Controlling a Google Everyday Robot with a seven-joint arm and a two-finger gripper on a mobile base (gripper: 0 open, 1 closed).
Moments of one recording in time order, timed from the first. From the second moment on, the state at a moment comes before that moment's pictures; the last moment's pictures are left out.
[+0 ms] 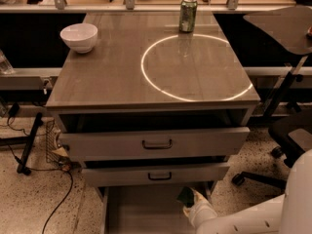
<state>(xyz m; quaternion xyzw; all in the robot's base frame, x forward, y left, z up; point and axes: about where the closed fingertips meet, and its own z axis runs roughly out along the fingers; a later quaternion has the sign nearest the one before) 0.458 -0.153 0.348 -0.42 0.82 -0.11 0.36</state>
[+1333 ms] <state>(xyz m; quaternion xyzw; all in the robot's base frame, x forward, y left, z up) 0.450 -0.187 0.525 -0.46 0.75 -0.27 0.40</state>
